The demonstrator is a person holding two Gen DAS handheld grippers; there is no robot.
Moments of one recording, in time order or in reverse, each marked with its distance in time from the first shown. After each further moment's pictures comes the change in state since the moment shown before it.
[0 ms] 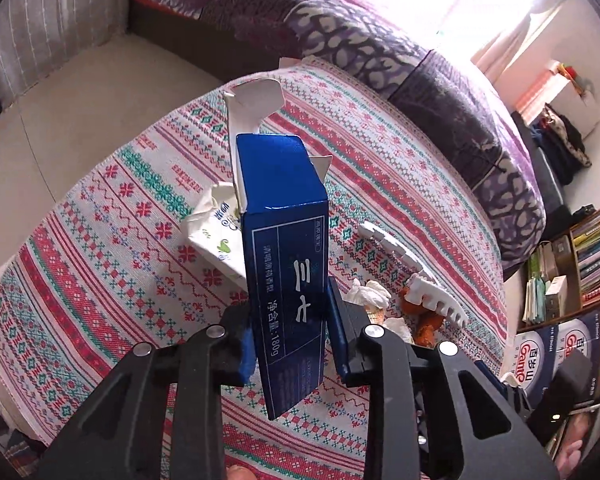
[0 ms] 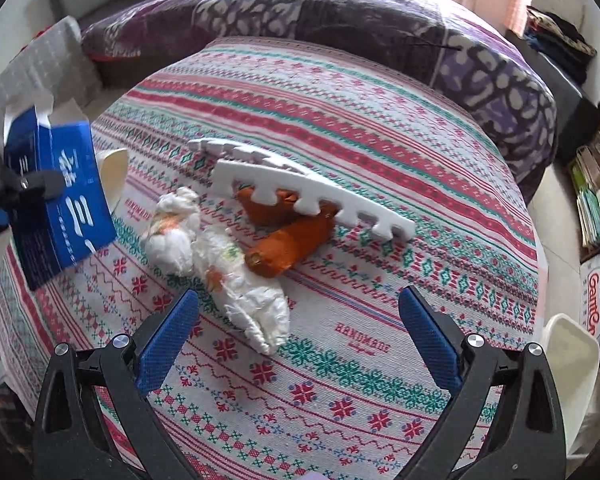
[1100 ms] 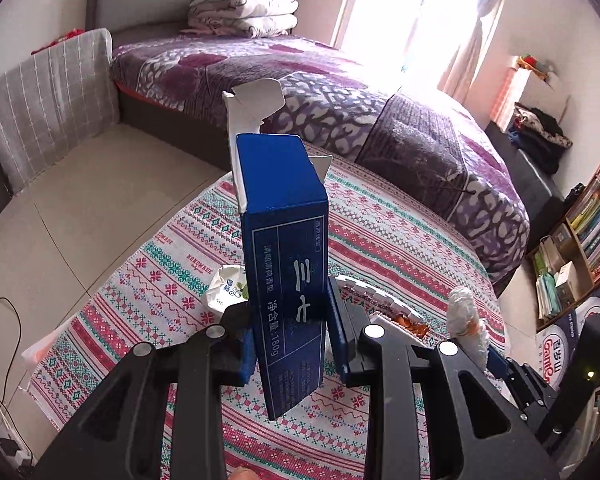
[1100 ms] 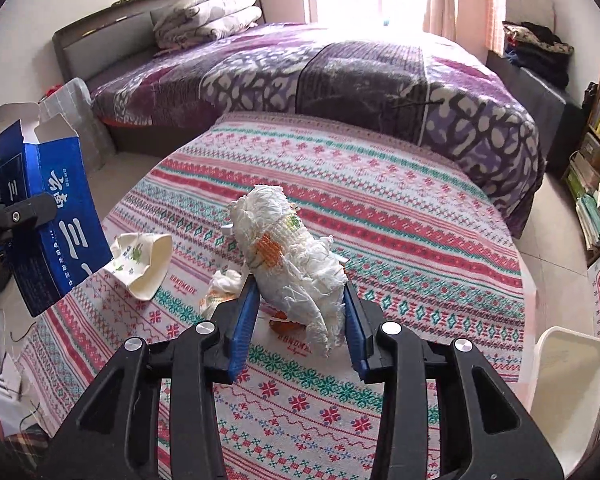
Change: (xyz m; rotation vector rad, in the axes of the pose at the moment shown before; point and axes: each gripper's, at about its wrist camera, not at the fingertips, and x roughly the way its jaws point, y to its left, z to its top) left arm -0.069 -0.036 -0.001 0.180 -0.244 0.046; right arm -0.070 -0.018 0.015 0.163 -0.255 0.028
